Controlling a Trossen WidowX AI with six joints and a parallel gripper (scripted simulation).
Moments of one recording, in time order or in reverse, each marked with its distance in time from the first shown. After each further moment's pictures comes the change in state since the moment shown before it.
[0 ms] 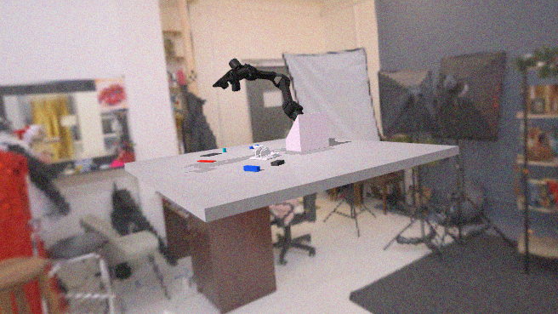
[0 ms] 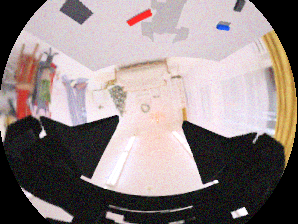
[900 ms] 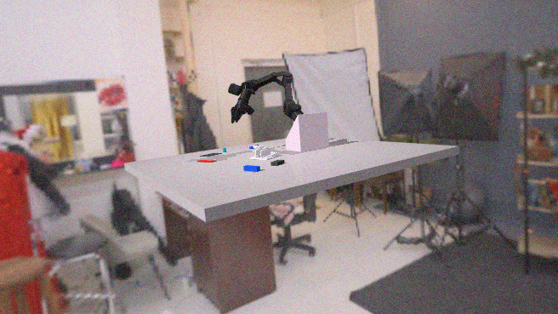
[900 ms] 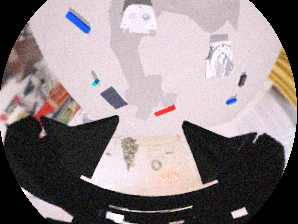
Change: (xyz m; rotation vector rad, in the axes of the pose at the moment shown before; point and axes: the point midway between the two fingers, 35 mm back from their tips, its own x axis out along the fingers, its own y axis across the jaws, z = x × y) arm -0.033 0.085 0.206 0.006 -0.727 0.254
